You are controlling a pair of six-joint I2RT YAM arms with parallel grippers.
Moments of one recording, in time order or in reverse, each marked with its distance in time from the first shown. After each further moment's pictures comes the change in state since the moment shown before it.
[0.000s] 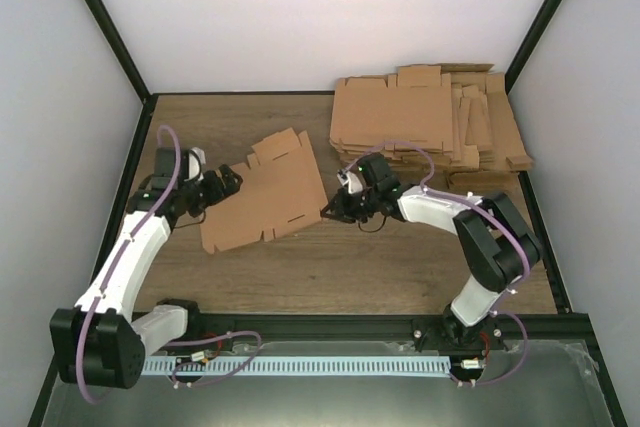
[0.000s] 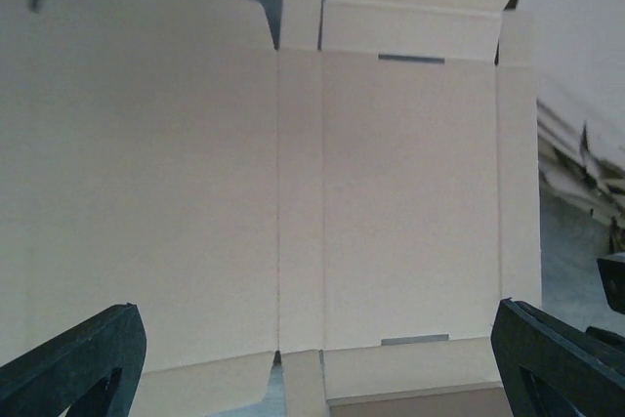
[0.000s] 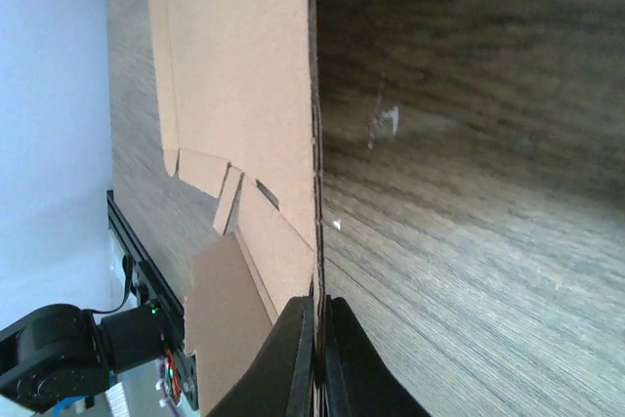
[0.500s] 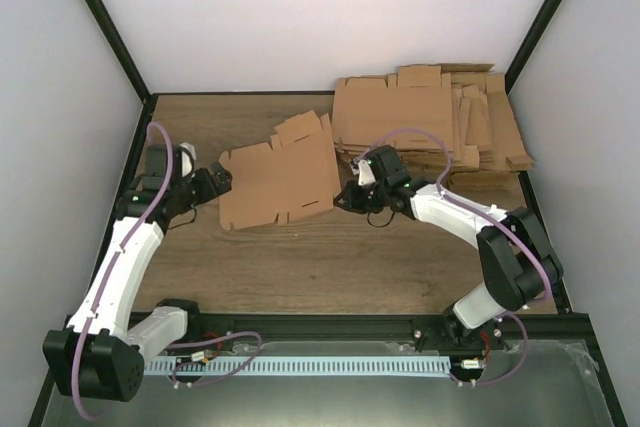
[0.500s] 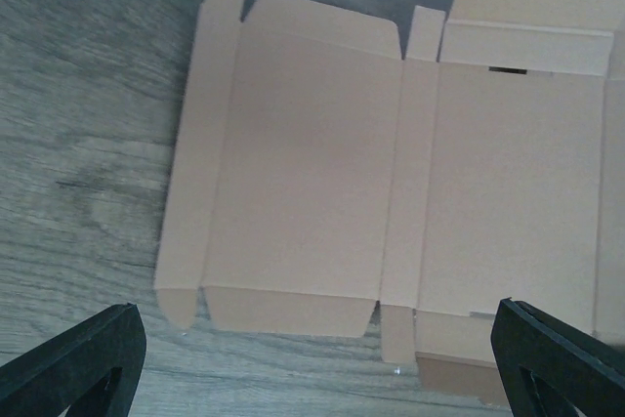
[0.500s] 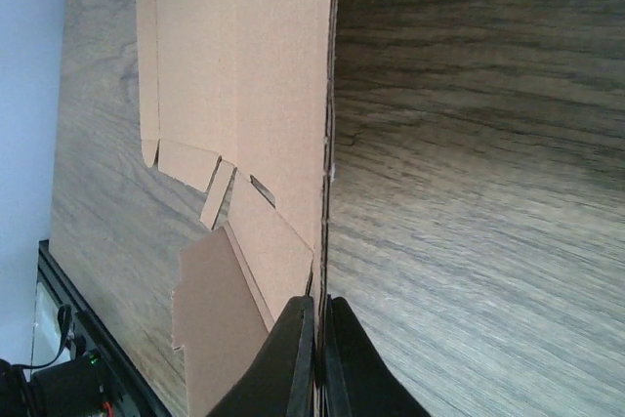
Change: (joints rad) left arm 0.000 -0.084 0.093 -0.118 -0.133 0.065; right arm -0.027 -0.149 0.037 -0.154 0.208 -0.095
